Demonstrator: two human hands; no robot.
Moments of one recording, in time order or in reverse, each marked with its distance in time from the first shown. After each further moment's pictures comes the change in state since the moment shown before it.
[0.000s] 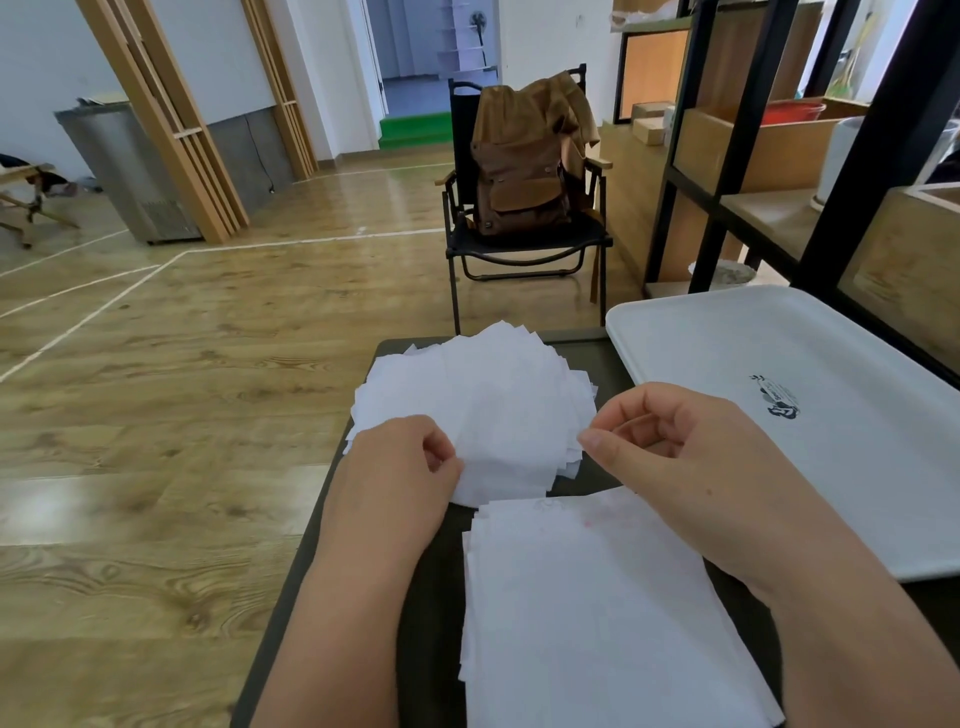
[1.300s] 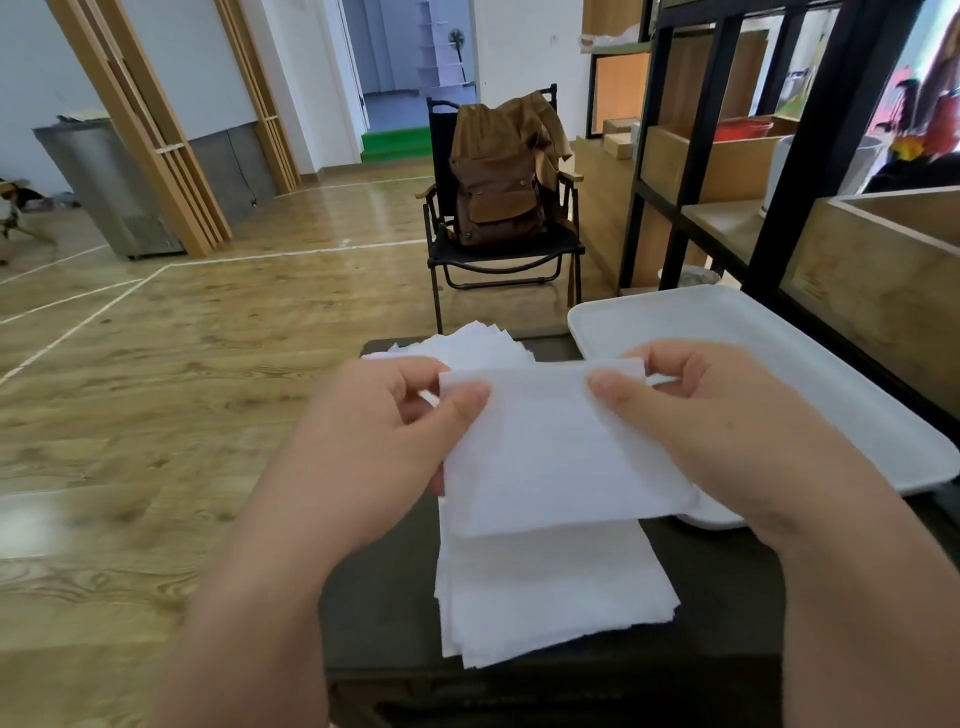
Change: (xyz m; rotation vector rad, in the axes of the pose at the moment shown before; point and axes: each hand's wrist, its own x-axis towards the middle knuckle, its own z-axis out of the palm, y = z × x) left_hand -0.061 0.054 -0.077 -0.407 -0.174 0.200; right_hand -0.037 -0.035 -0.041 0.001 -0.026 0.002
